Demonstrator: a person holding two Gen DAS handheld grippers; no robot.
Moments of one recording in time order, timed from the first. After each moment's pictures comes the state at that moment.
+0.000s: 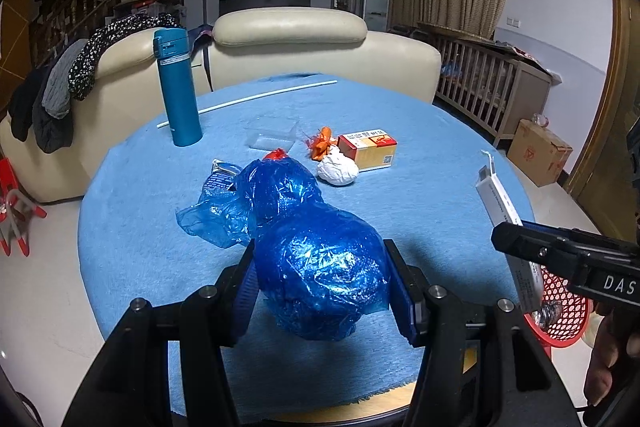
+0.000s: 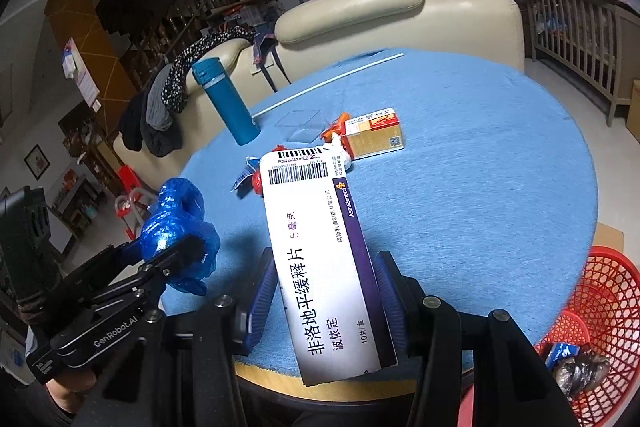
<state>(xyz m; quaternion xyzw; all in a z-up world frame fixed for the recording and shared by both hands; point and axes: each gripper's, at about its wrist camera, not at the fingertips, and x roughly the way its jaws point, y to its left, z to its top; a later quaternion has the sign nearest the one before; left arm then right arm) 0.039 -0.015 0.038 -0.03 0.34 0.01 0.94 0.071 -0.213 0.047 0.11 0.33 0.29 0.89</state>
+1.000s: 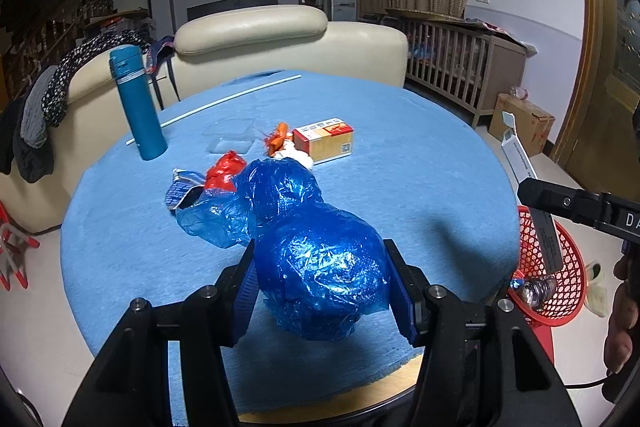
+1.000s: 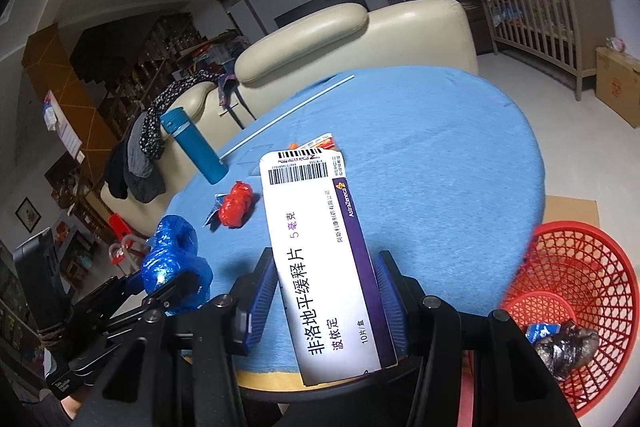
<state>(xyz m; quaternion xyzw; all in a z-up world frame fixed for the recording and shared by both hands) 0.047 -0.056 0.033 0.02 0.35 -0.03 0.94 0.063 -0.286 0.038 0.18 0.31 0.24 0.90</state>
